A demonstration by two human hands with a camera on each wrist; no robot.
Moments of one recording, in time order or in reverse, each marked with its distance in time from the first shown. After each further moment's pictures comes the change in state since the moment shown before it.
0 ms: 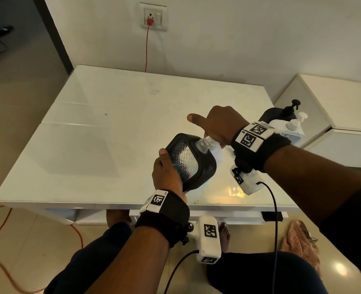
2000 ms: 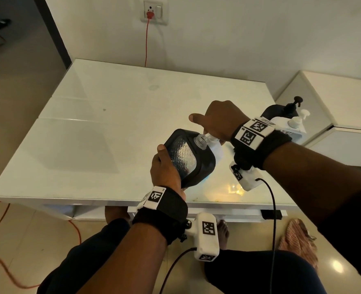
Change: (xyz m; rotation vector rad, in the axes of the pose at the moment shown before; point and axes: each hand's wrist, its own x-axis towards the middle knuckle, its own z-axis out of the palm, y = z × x) left_hand 0.003 0.000 0.002 -0.024 0.005 -0.020; right_hand 0.000 -0.004 -0.002 -0.031 0.033 -0.025
